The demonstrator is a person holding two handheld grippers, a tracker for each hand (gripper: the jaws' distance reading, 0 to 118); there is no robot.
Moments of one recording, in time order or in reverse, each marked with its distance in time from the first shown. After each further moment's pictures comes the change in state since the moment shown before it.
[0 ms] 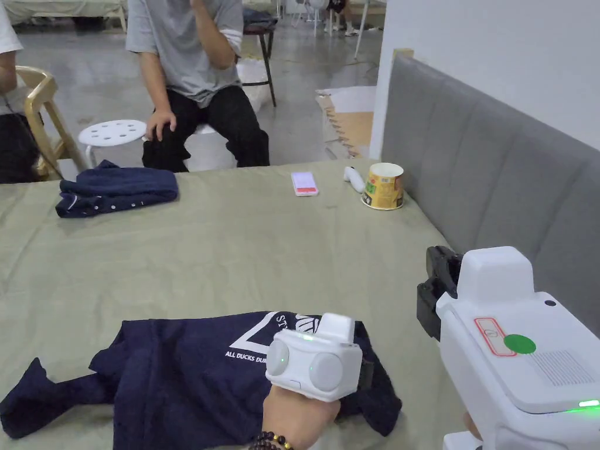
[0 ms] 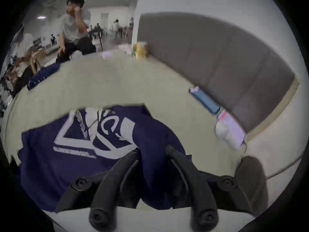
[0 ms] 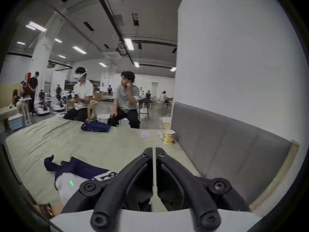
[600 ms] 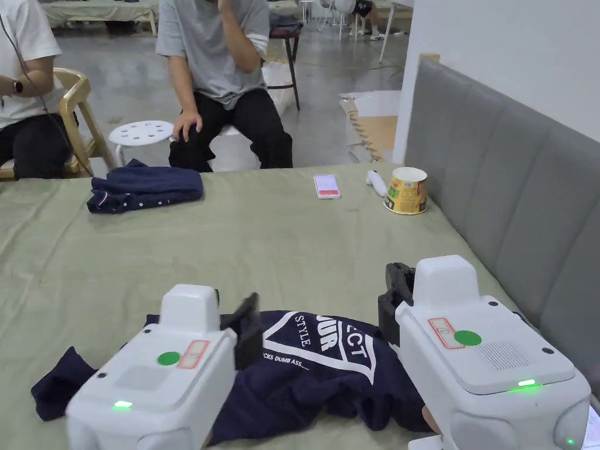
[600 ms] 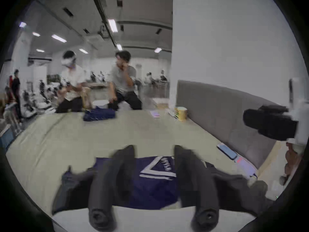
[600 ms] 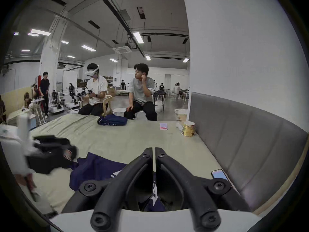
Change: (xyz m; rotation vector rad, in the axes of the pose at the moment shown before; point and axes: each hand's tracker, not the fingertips) left arm -0.083 -0.055 0.244 0.630 0.335 0.103; right arm -0.055 -0.007 -0.025 -0.065 0.177 -0.010
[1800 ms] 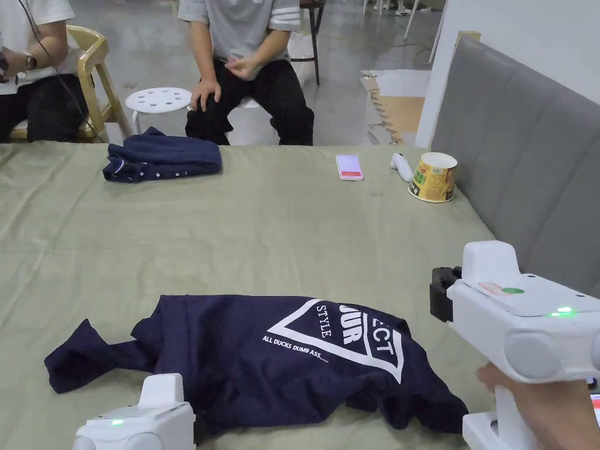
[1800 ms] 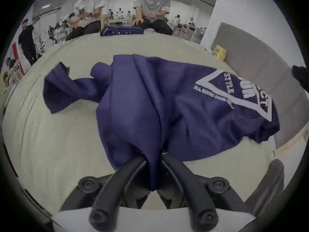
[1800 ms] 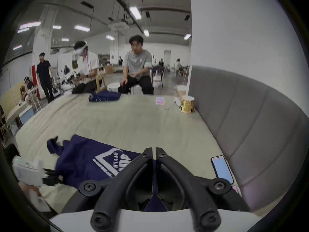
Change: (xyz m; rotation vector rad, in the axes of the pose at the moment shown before) left arm -0.099 -0.155 -0.090 -0.613 0.094 0.215; right arm 0.054 -0.014 -0.110 -0.313 -0.006 0.012
